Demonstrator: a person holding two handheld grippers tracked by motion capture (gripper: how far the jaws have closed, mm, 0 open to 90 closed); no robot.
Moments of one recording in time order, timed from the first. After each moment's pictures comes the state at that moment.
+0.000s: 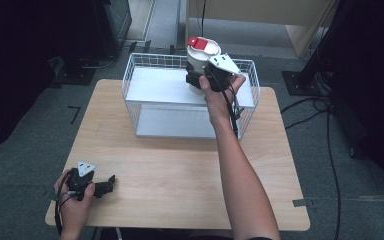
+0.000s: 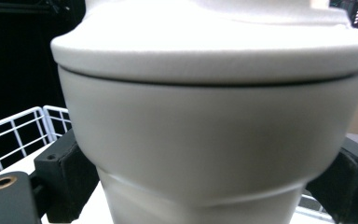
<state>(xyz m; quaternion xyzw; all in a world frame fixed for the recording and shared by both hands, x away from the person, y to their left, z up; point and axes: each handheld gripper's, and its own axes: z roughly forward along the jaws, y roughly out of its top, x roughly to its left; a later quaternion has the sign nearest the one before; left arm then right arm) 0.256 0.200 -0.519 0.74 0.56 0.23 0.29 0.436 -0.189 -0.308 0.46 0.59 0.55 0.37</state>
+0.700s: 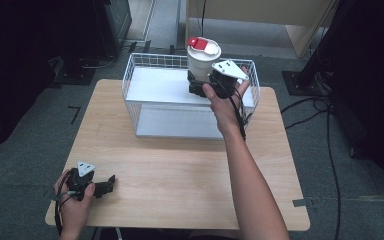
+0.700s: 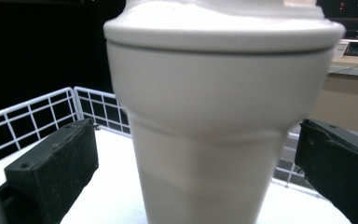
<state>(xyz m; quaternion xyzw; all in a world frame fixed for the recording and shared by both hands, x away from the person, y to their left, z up) 0.255 0.200 -0.519 0.74 0.56 0.23 0.29 0.412 -0.202 -0.309 0.43 0.62 0.55 0.35</state>
